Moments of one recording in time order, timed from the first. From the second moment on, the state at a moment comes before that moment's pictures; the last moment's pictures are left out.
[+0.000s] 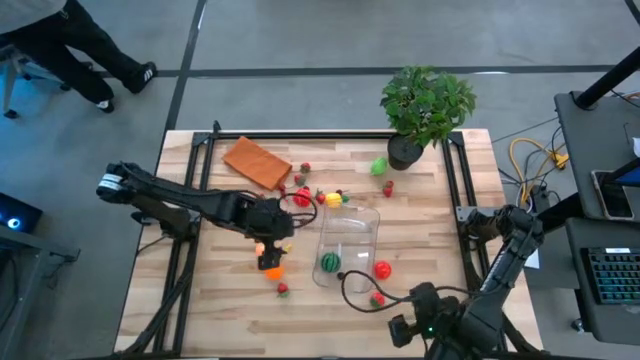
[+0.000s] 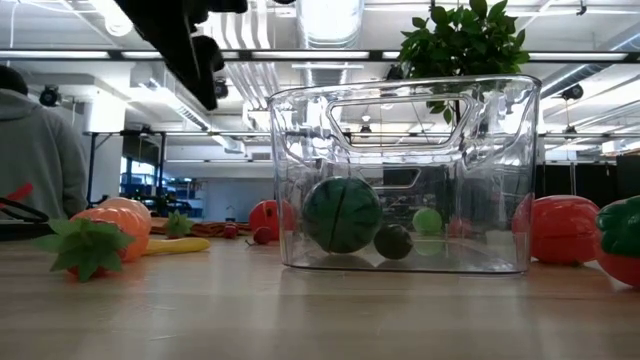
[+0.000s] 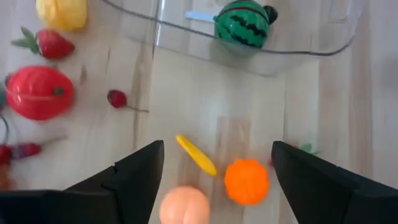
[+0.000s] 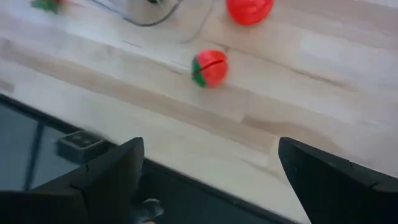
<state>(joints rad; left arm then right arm) -0.22 1.39 1.17 -0.85 -0.06 -0.32 0.94 1.89 1.80 -1.41 0.34 2.20</state>
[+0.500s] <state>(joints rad) -0.25 1.11 0.98 -0.87 -0.06 -0.52 0.84 1.89 1.61 -1.19 0.26 1.89</state>
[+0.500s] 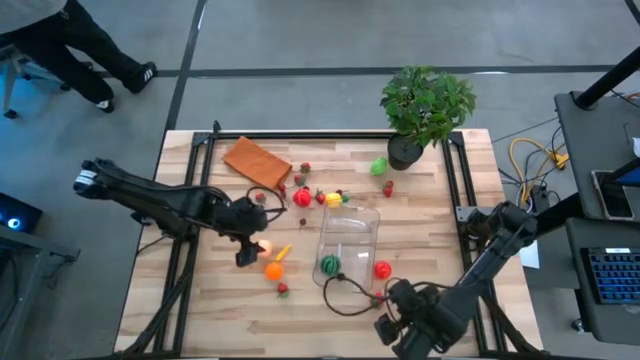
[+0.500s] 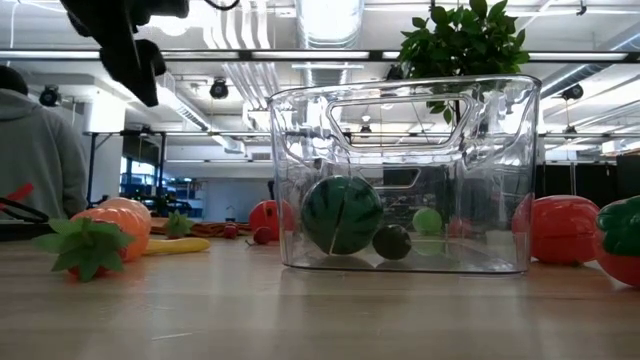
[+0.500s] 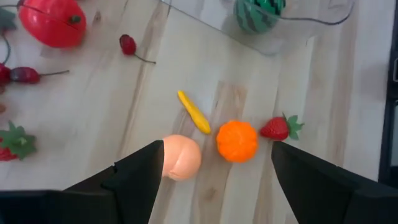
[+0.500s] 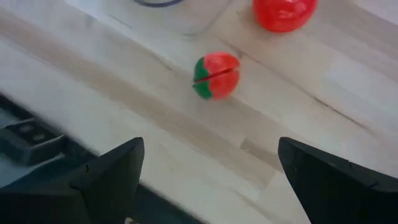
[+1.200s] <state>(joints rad) -0.25 1.03 0.92 -0.85 -0.06 -0.56 0.76 1.89 1.36 -0.90 0.25 1.88</state>
